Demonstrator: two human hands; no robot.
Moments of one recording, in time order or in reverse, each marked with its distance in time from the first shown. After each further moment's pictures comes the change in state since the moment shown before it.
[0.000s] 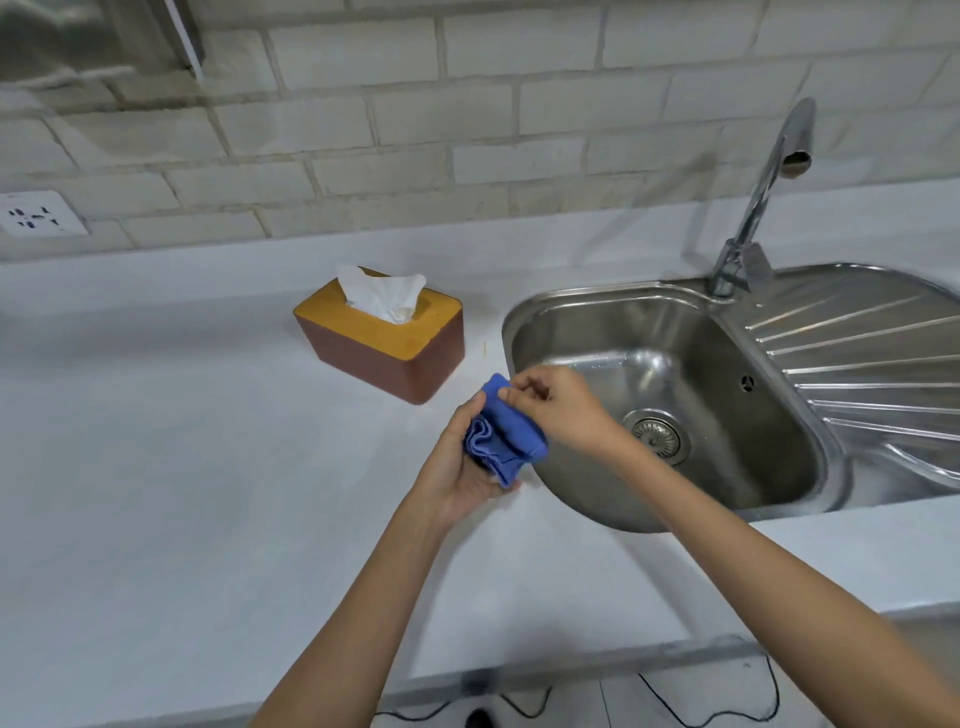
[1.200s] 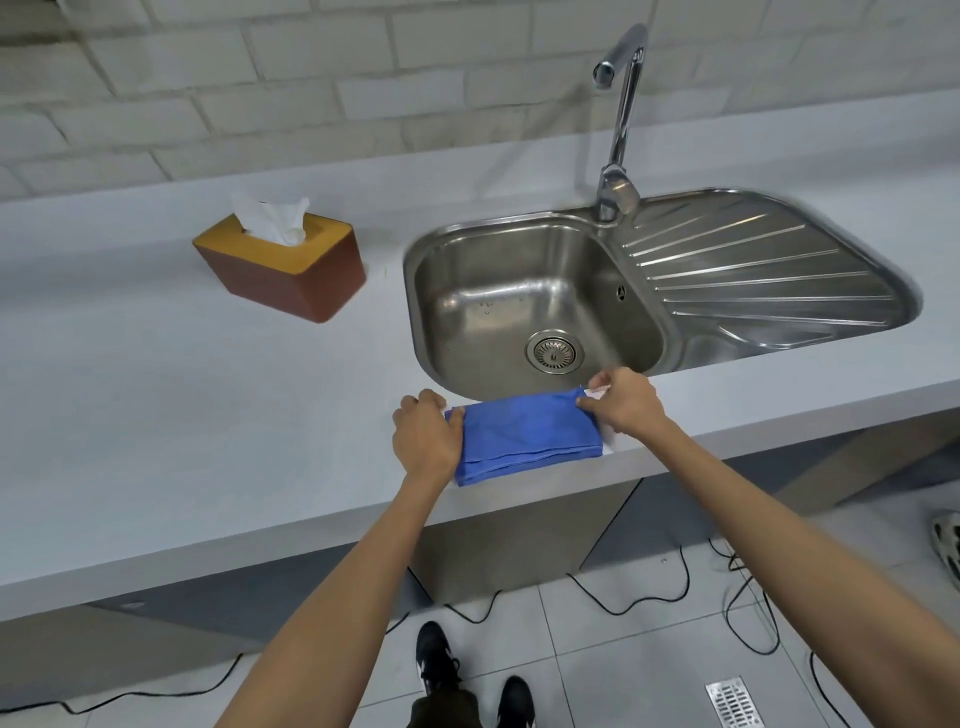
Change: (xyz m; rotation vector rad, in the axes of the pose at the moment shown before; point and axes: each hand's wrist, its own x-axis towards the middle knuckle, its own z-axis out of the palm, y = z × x) left_hand -0.025 -0.146 0.059 1.427 0.736 0.344; right_hand -0.158 0.141 -0.119 -0.380 0.230 0.484
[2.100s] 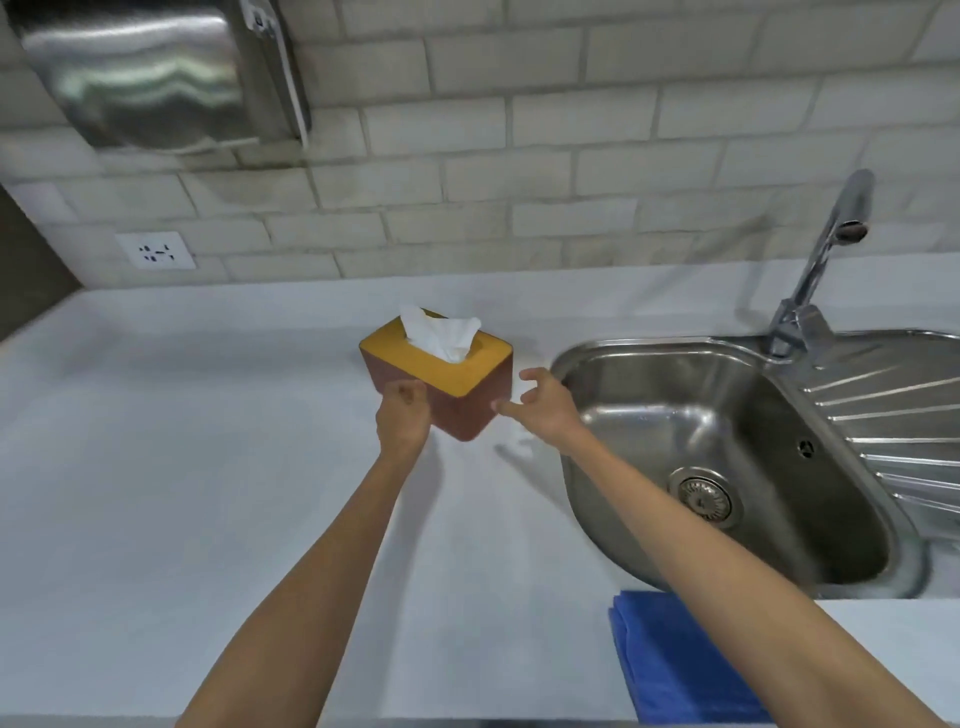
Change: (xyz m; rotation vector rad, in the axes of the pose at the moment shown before) left_hand 0.208 -0.070 -0.155 -0.592 0.198 -0.202; right_hand 0.075 -0.285 0.103 0.392 -0.251 -0.309
